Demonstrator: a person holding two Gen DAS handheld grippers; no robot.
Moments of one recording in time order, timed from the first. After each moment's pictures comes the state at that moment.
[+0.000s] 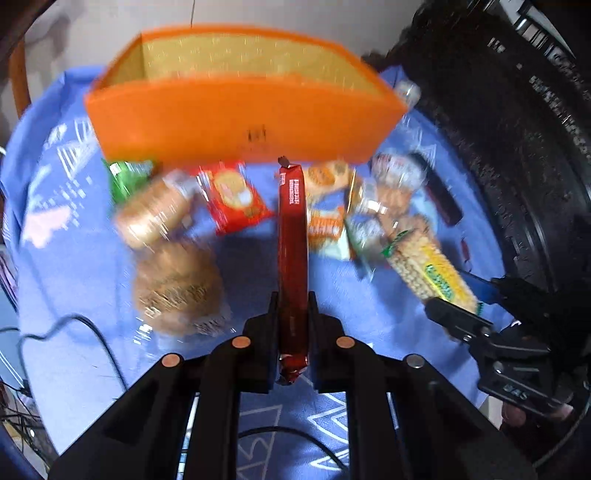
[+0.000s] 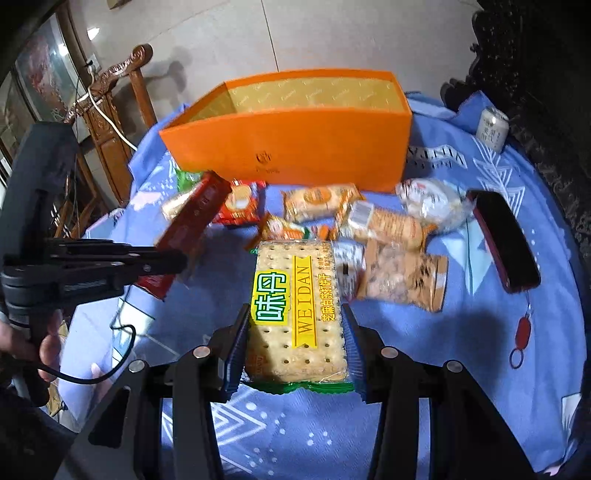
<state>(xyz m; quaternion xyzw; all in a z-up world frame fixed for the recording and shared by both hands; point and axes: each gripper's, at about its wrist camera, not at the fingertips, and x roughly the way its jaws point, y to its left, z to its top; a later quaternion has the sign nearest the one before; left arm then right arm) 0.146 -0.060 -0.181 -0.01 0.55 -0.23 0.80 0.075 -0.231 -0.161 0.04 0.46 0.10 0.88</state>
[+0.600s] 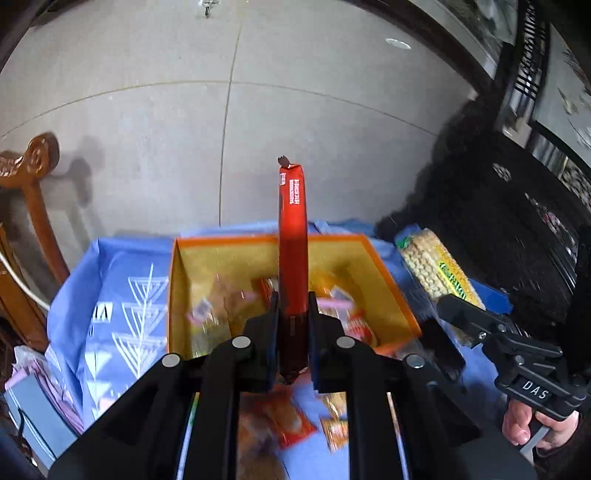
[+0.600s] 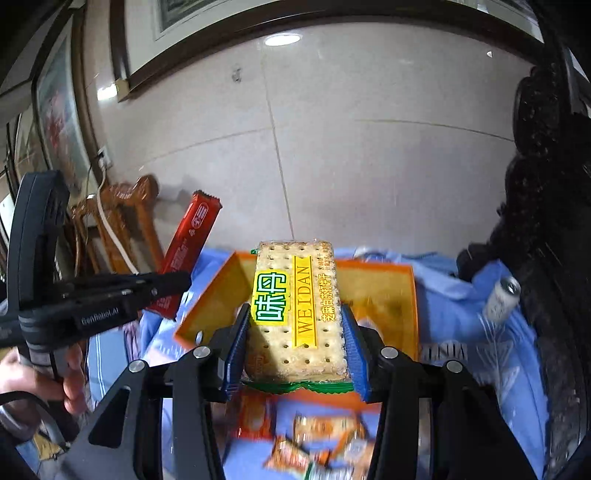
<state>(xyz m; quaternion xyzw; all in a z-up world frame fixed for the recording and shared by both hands) 0.295 -0.042 -0.030 -0.03 0.39 -0.19 0.90 0.237 -0.229 -0.016 0.04 0.31 0.11 0.95</state>
